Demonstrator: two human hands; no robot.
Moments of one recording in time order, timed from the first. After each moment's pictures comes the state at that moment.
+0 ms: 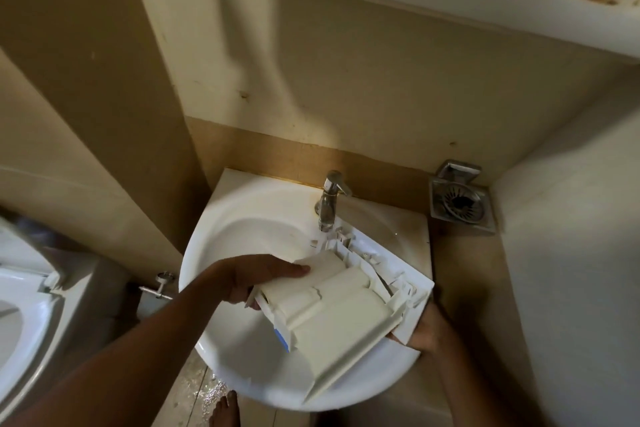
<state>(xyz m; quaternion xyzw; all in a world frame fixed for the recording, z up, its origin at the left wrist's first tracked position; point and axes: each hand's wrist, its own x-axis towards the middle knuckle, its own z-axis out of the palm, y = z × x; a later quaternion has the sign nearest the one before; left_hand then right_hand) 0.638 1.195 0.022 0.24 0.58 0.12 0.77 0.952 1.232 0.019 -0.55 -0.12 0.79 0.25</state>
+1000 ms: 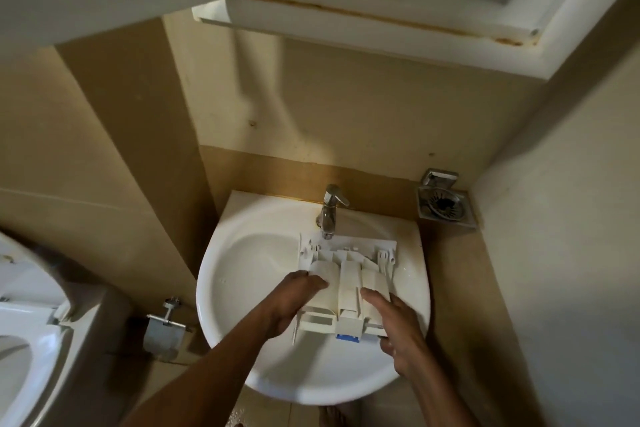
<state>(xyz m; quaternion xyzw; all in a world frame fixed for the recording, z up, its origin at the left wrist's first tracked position) 0.696 1.154 0.043 0.25 0.60 0.33 0.68 0.900 1.164 0.054 -0.70 -0.30 0.60 0.25</state>
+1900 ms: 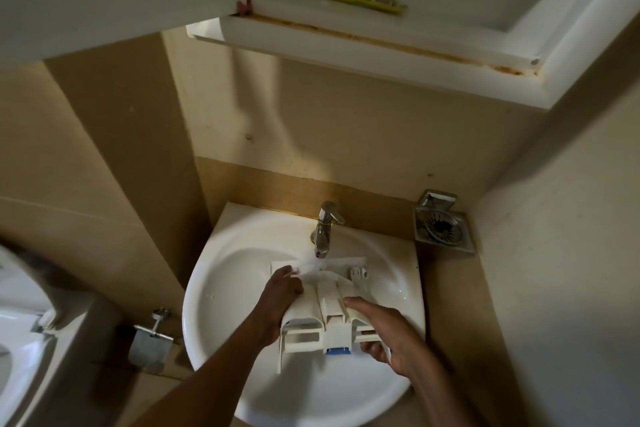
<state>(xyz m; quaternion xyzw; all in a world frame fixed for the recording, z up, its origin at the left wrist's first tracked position) 0.699 1.177 0.034 0.15 0.60 0.47 0.62 0.898 1.207 0.067 -0.67 -0.34 0.65 0.11</state>
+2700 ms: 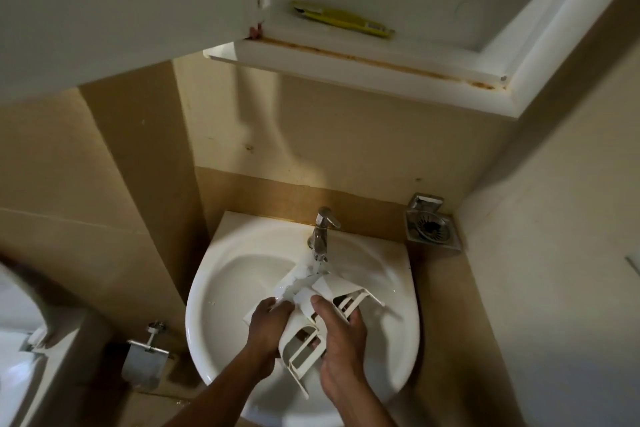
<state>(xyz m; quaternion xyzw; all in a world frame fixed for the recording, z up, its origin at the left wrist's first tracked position) 0.704 1.134 0.037 0.16 0.68 0.44 0.57 0.811 1.133 0.085 -0.56 -0.21 0.64 0.49</state>
